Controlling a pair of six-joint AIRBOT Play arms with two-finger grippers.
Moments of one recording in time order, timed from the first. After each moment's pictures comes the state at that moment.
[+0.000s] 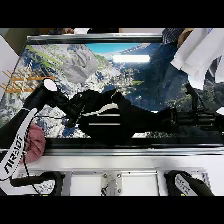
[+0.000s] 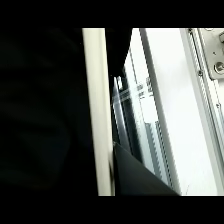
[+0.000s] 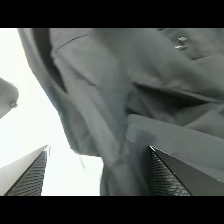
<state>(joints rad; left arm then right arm) -0.14 -1.47 1.19 0.89 -1.65 0.02 -0.33 -1.02 0.73 -0.40 1.59 0.29</state>
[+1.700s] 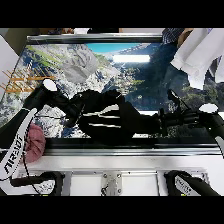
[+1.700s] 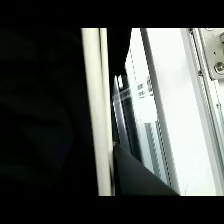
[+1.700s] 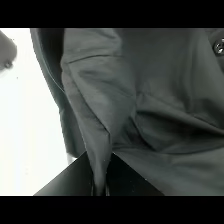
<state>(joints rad) -0.14 -1.47 1.19 0.89 -1.65 0.01 -0.18 -1.10 0.73 -0.45 1.51 0.05</state>
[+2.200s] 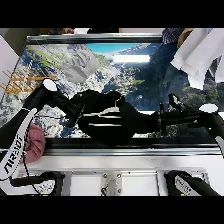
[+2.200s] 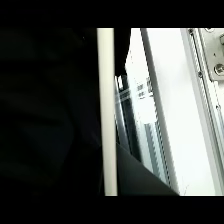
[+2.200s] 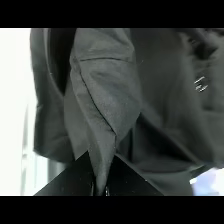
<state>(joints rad) -0.14 -1.47 1.19 0.89 -1.65 0.00 -0.18 -1.10 0.73 -0.41 1.45 -0.27</state>
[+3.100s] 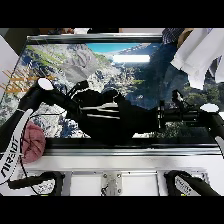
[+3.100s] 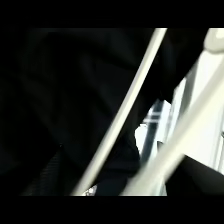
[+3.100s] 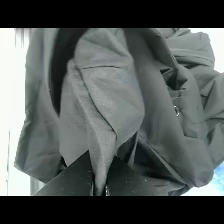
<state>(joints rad) -0.09 -1.42 1.19 0.89 -1.46 -0.45 -0.18 -1.10 0.73 -0.31 1.42 -0.28</state>
